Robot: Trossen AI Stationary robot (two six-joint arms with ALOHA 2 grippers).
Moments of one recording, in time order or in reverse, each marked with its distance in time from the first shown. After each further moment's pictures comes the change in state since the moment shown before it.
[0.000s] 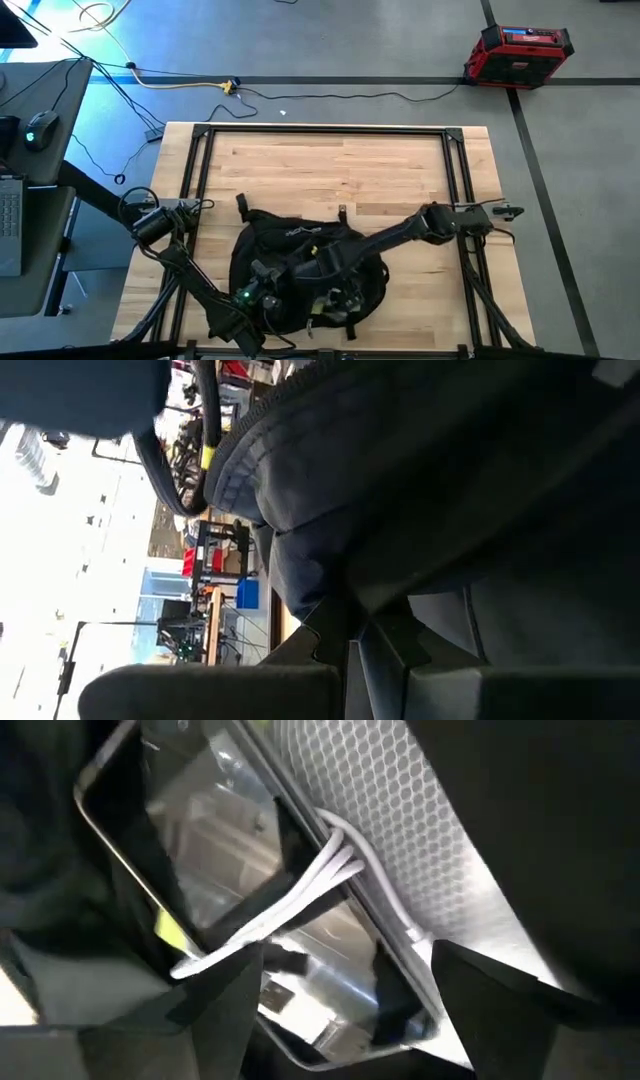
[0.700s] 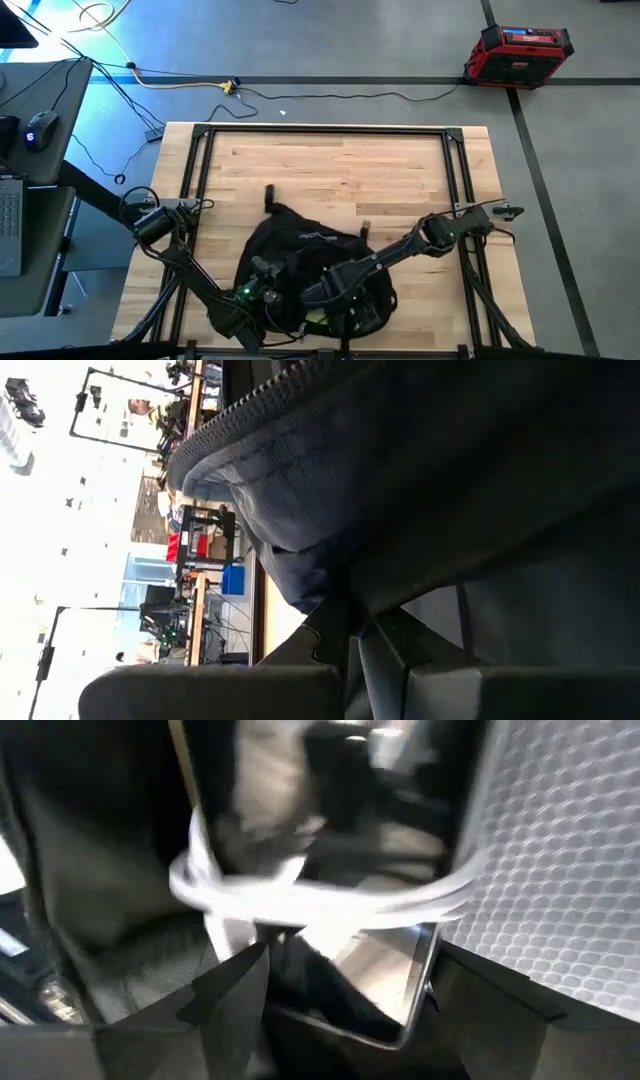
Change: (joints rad) left arm 0.023 0.000 -0.029 -0.033 0.049 -0.072; right arm 0.107 0.055 -0.001 -0.091 -0.222 0.002
